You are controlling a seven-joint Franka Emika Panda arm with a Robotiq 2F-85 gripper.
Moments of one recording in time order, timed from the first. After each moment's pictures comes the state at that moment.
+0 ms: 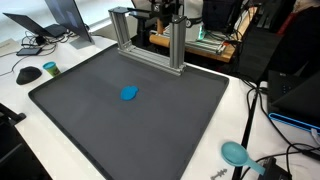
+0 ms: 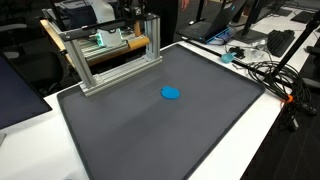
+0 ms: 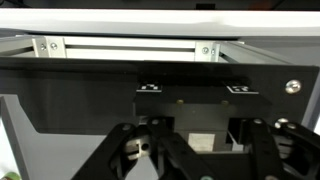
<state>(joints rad) 0.02 -0.61 -0.02 -2.67 -0.06 2.10 0.03</state>
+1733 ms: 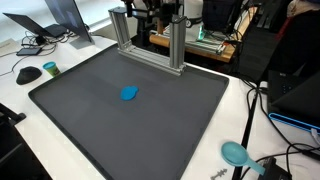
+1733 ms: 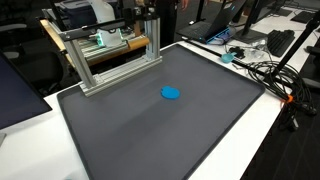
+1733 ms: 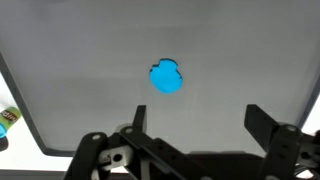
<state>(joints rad) -0.03 -0.20 0.10 -2.32 -0.11 2.30 0.17</state>
